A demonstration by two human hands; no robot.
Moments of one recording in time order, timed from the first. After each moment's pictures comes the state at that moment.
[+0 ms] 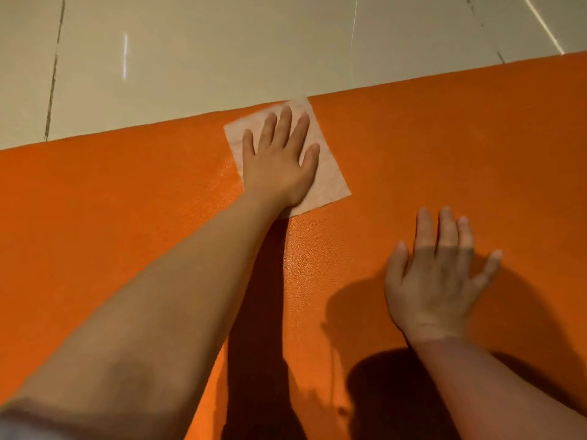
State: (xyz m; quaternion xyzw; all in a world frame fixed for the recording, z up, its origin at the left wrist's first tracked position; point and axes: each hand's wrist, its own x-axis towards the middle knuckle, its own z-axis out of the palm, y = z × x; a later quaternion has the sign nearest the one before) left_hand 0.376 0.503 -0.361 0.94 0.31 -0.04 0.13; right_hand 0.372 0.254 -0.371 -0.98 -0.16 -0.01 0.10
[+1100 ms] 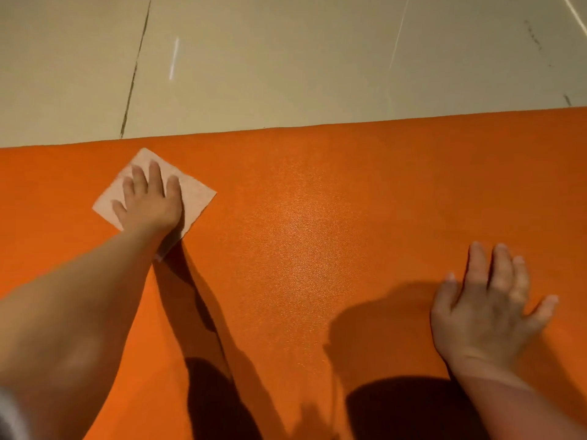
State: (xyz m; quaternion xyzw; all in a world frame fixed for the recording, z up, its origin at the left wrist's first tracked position) left_hand 0.180 0.652 -0.342 0.75 0.64 -0.06 0.12; right_hand 0.375 0.259 -0.377 -0.98 -0.16 -0.05 0.12
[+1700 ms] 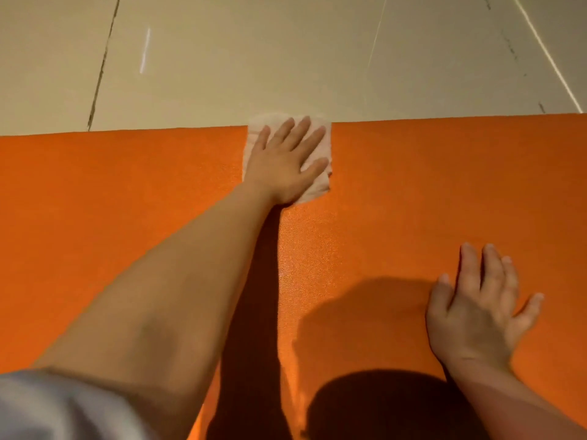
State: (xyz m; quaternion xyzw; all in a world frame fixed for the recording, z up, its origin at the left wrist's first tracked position) left_hand 0.349 0.584 -0.362 0.97 0.22 -0.06 0.10; right_hand 0.376 0.259 -0.380 -0.98 -0.15 -0.03 0.11
